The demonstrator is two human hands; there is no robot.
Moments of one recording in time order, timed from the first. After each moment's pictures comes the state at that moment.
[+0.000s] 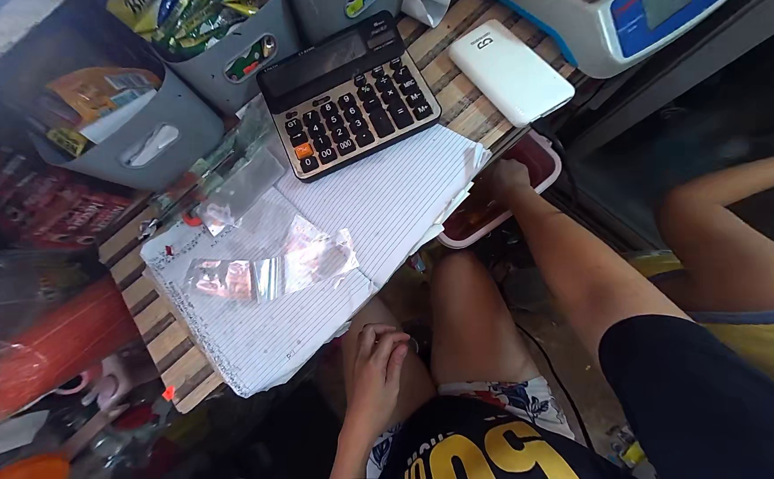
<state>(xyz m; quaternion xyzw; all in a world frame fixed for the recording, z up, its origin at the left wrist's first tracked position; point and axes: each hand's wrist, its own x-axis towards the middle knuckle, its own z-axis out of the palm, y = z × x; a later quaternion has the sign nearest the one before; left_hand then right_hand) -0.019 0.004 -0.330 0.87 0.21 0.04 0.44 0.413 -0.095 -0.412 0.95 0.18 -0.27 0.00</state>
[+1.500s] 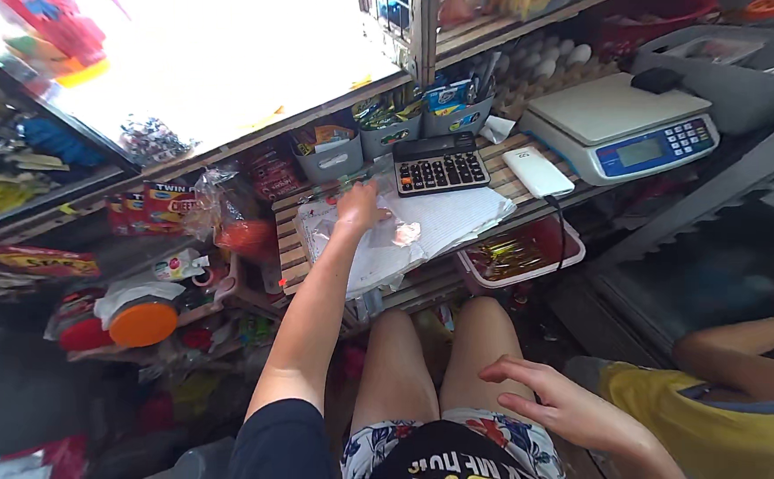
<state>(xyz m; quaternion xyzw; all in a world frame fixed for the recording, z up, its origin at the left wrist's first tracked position) 0.109 0.155 -0.143 0.93 0.33 0.00 0.17 0.148 -0.248 -0.272 0.63 0.57 -0.37 -0.37</state>
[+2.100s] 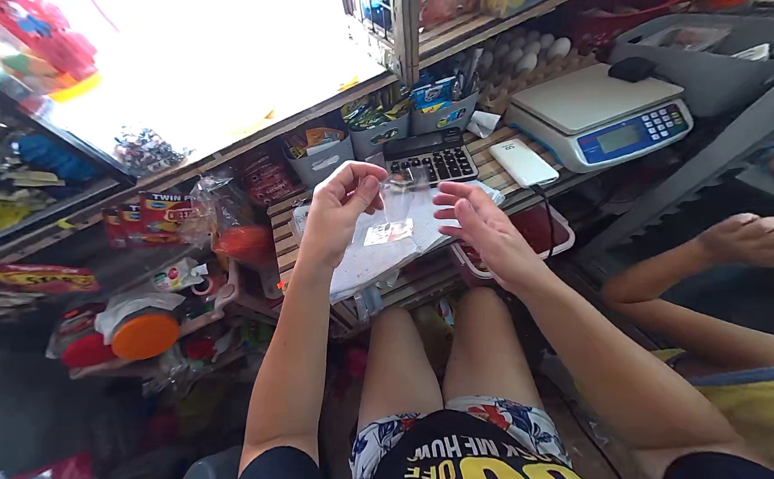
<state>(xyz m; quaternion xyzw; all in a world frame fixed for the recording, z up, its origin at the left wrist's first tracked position) 0.031 0.085 -0.082 0.77 0.08 0.30 0.55 0.171 -0.105 -0.141 0.58 0.41 -0.27 -0.65</state>
